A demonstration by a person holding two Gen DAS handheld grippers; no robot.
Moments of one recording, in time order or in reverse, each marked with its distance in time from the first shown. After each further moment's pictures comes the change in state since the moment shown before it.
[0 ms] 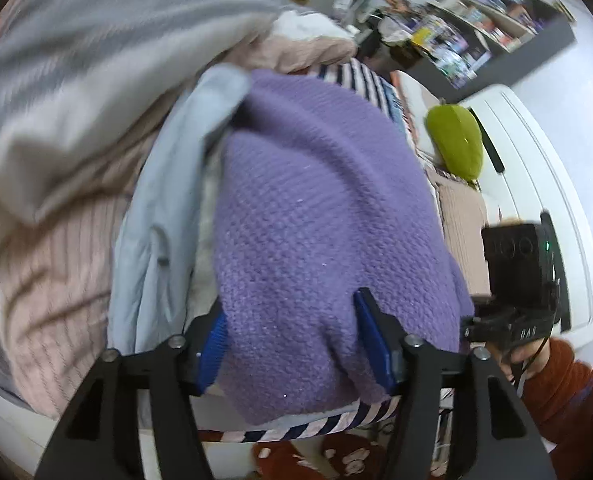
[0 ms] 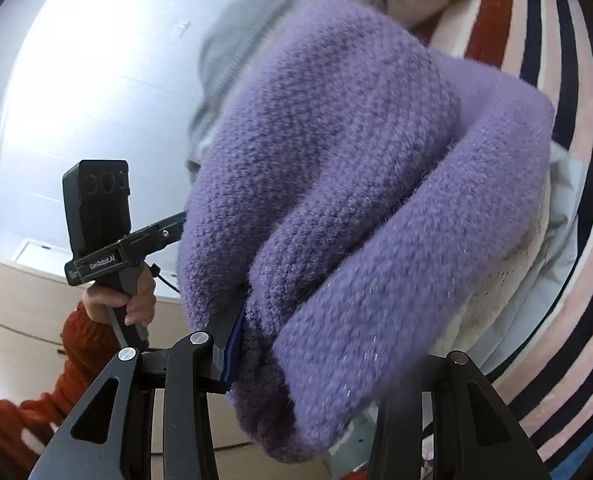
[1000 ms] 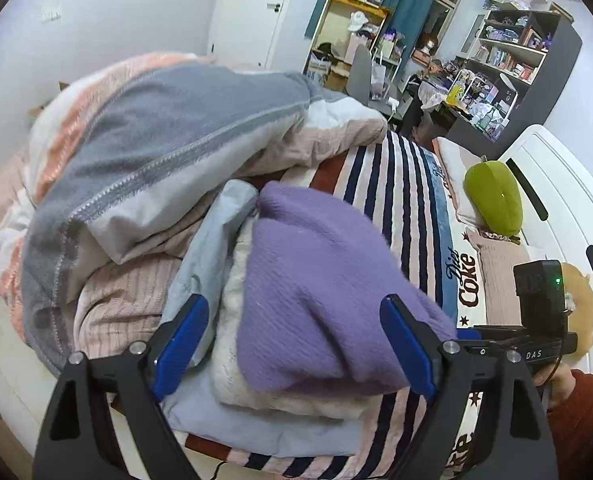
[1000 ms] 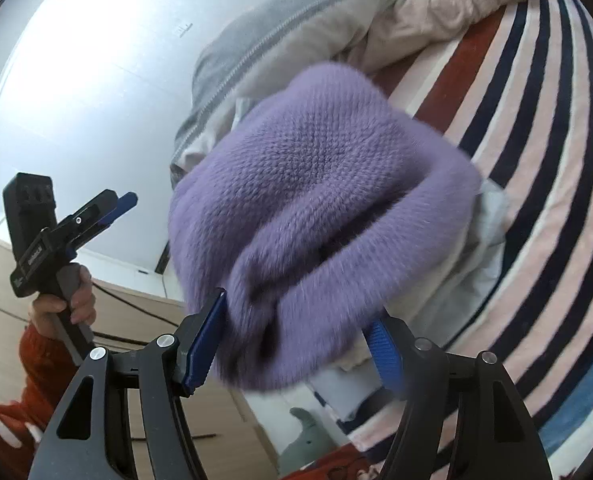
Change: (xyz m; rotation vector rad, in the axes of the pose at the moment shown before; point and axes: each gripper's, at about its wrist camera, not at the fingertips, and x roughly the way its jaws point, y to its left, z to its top) left arm -0.085 -0.114 -0.042 0.045 -0.338 0.307; right arm -0.047 -0.055 0.012 -0.125 -0.073 -0.122
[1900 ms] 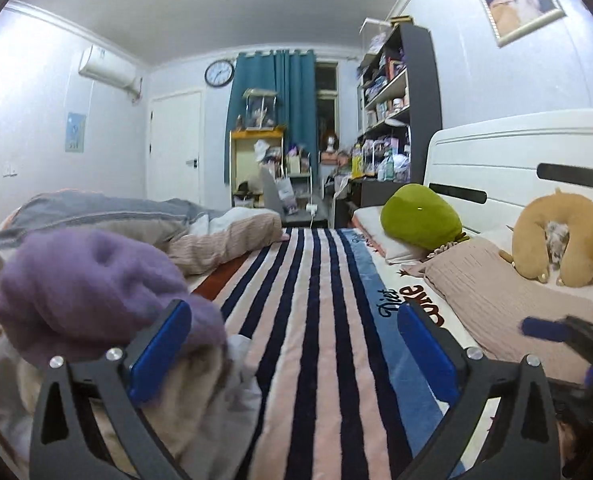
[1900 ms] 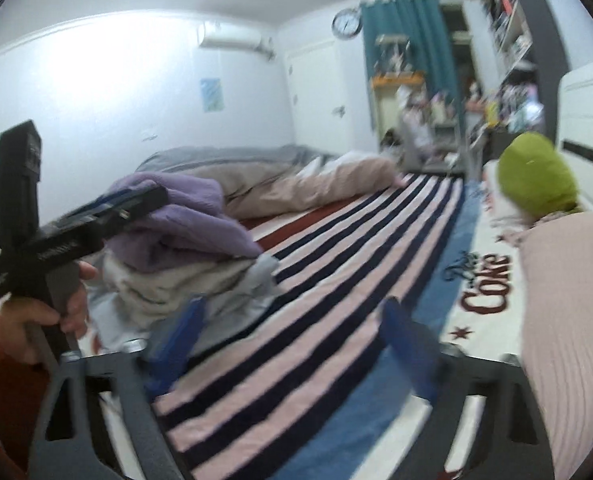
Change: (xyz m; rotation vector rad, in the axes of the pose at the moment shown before) left arm 0.089 -0.246 -0.220 0.367 -0.626 -0.095; right arm -0.138 -0.070 -0.253 -0.362 -0.778 -0.532
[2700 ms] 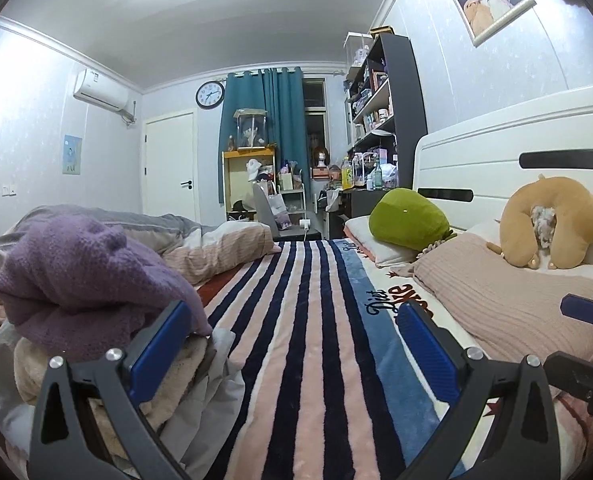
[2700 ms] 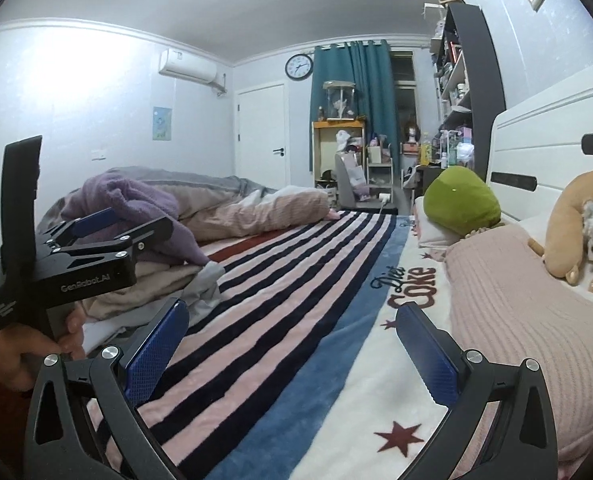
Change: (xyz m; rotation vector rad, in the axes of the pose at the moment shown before) left arm -0.027 -0.032 -0.031 0.042 -0.057 0.001; right arm -0.060 0.023 -0.047 -0.021 -0.127 -0.249
